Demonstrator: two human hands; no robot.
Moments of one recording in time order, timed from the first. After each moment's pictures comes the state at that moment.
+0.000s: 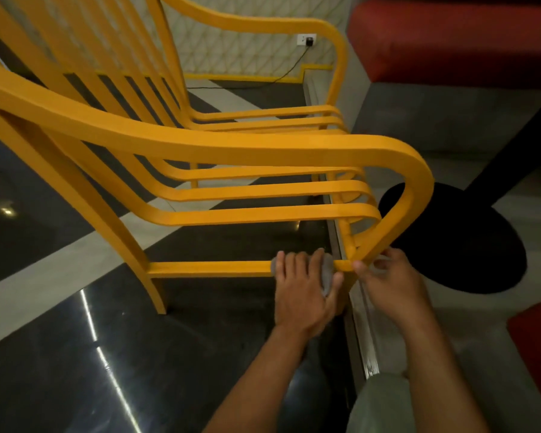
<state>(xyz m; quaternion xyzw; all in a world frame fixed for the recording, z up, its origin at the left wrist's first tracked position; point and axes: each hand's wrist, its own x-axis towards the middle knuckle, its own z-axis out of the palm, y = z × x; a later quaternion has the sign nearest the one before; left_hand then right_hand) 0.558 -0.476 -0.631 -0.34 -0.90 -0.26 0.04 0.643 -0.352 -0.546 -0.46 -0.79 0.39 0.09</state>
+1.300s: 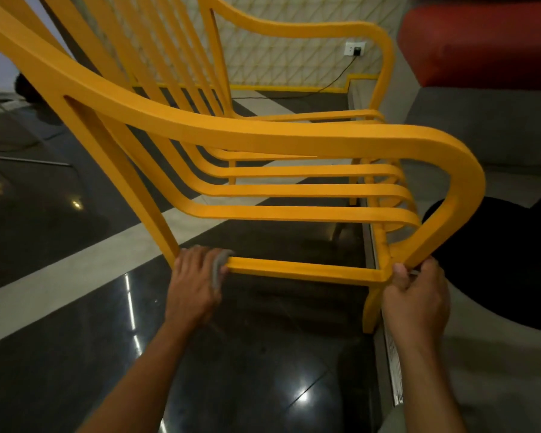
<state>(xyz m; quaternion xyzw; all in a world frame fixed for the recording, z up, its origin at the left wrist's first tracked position) 0.448 -0.675 -0.660 -0.29 -0.93 -0.18 0.15 0.627 -0.366 -0.599 -0.43 -0.79 0.33 0.29</state>
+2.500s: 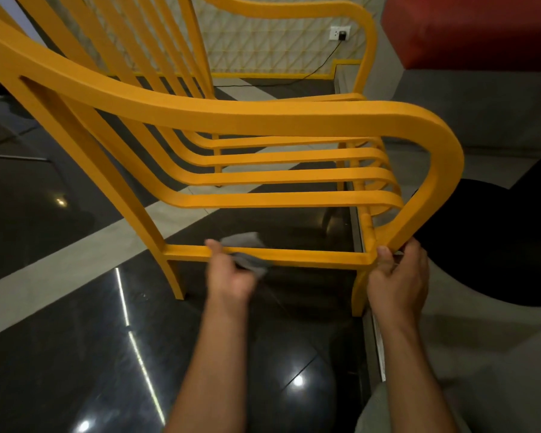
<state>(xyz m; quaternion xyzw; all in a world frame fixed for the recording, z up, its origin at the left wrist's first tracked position) 0.486 -0.557 -0.600 0.35 -0.25 -0.87 -0.23 0.625 -0.359 -0.614 -0.41 -0.77 0.36 0.33</state>
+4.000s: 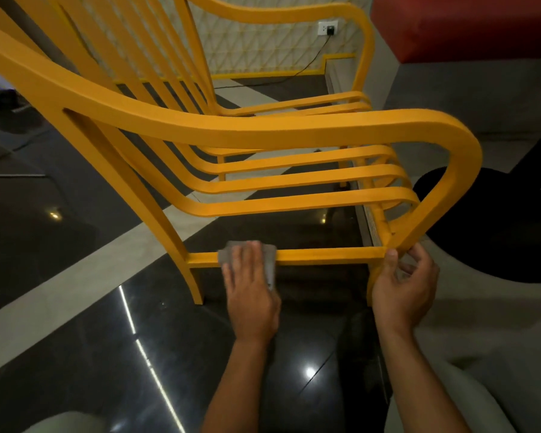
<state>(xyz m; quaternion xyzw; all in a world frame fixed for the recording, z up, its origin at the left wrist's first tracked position) 0.513 -0.610 -0.660 -0.21 -0.95 -0.22 0.06 0.621 -0.410 -0.622 -0.49 -0.66 0.39 0.42</state>
